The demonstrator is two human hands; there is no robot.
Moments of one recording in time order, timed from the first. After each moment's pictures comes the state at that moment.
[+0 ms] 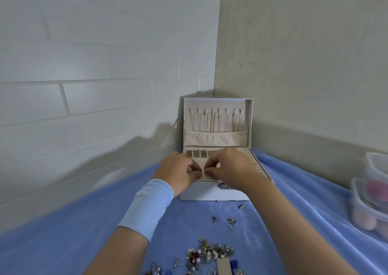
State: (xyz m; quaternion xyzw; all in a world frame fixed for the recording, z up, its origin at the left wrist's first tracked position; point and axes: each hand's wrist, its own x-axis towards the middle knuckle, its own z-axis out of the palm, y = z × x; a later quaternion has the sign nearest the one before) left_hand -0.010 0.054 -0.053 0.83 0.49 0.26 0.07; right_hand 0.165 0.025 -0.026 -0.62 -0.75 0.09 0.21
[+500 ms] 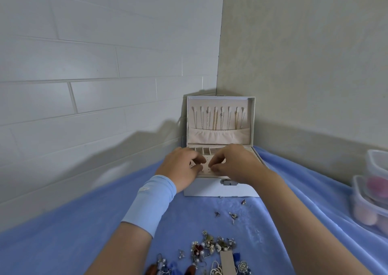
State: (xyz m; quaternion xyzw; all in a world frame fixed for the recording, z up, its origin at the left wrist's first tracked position) left_hand -0.014 0.048 -0.050 0.81 0.48 0.31 0.11; right_hand 0.168 0.022 -0.020 -0.63 -0.73 0.12 0.21
